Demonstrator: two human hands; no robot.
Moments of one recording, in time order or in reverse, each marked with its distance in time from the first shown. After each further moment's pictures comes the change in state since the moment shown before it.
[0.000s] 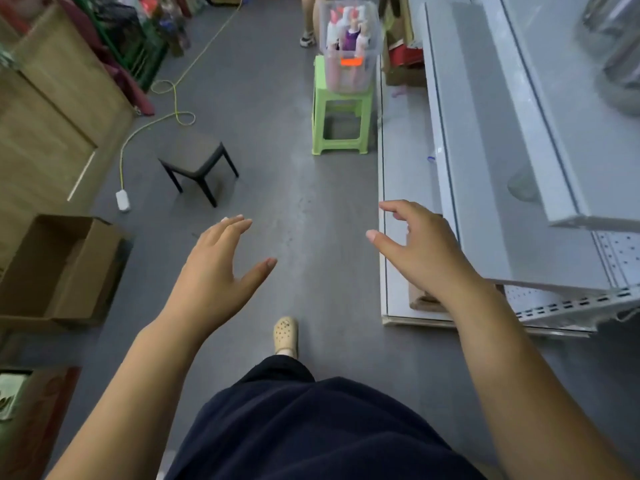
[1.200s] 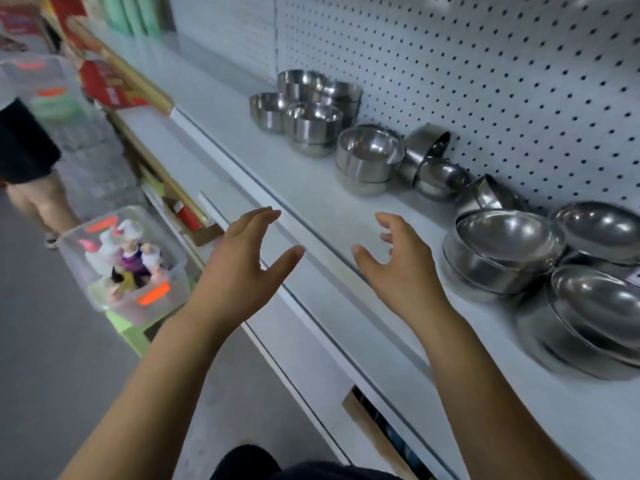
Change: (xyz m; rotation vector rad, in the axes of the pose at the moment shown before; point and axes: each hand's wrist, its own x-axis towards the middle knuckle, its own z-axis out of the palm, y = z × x) left_hand 0.666 0.296 0.031 -0.316 -0.160 0.887; right_hand 0.441 0.051 -0.224 0.079 0.826 0.468
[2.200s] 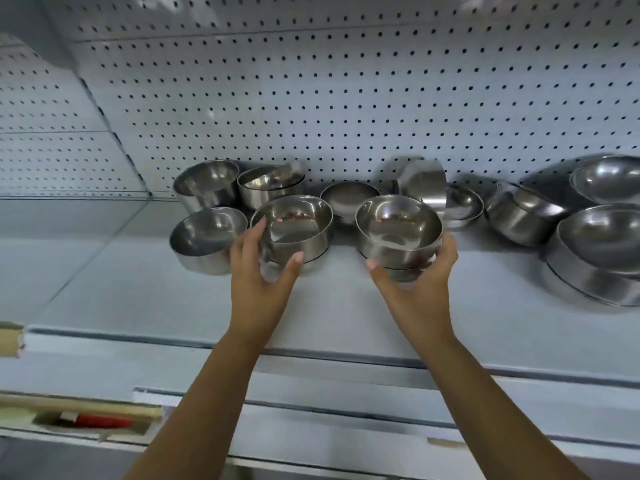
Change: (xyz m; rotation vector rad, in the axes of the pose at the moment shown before) left_hand 0.339 -0.158 0.077 -0.614 -0.295 0.256; right_hand 0.193 -0.032 0.148 0.320 0.934 0.382
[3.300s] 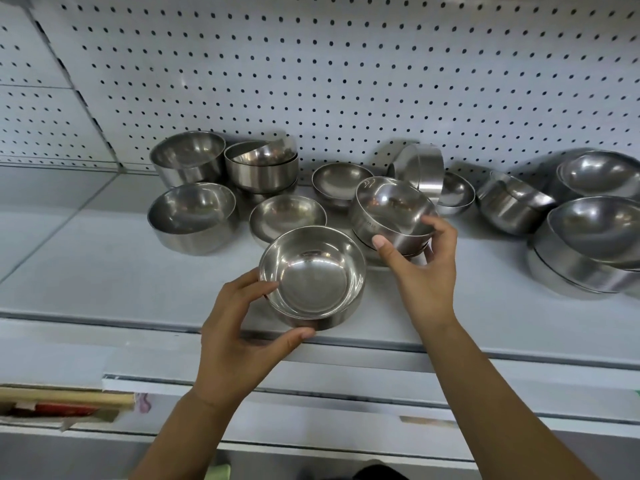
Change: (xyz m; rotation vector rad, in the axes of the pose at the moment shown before) left_hand -0.072 -0.023 -0.029 -0.036 -0.070 0.353; right_hand 0.017 0.016 -0.001 0.096 0.101 -0.069
